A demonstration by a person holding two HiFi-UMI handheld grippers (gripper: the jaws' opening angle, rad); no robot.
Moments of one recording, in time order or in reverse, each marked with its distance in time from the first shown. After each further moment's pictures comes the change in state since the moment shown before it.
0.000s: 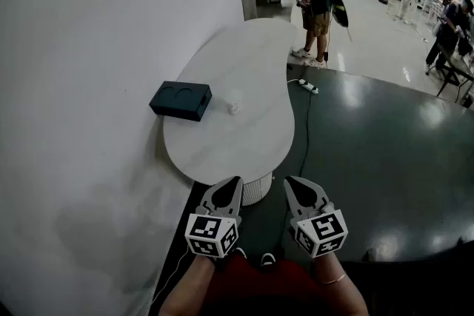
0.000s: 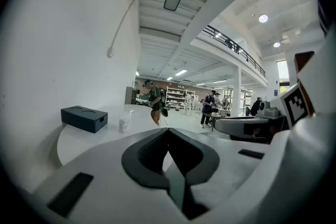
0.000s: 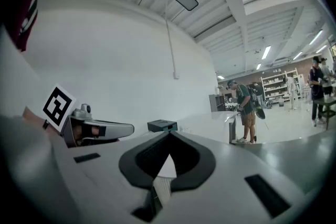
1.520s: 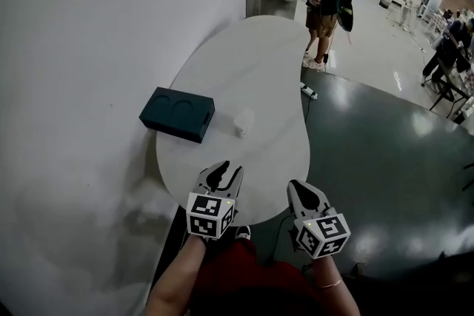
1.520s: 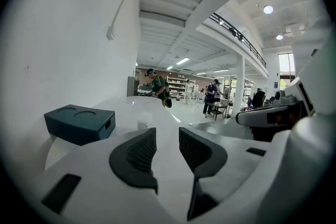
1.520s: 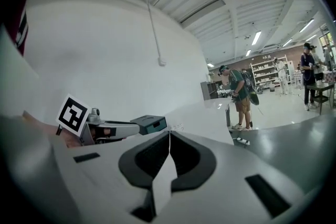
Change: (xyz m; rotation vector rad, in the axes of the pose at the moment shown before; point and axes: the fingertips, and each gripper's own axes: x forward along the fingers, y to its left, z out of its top) left arm 0.142 0.158 0.004 0.047 0.128 -0.042; right arm 0.155 -0.048 -0.006 0.118 0.096 -0.108
